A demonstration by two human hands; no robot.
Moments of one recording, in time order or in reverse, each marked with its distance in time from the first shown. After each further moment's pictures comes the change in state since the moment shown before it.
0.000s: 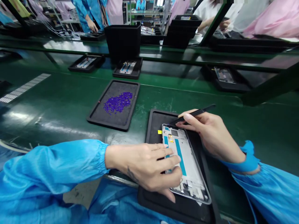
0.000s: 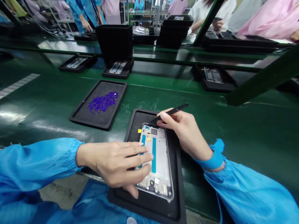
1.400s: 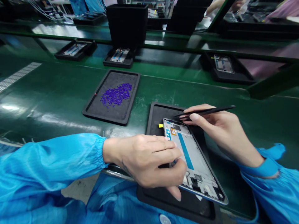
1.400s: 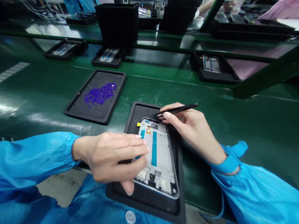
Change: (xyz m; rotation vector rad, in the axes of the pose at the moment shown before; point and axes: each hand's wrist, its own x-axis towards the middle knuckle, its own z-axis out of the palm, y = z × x) left_hand 0.002 0.001 -0.015 -0.008 0.016 -0.061; right_hand -0.008 -0.007 -0.012 -0.413 -0.115 -0.297
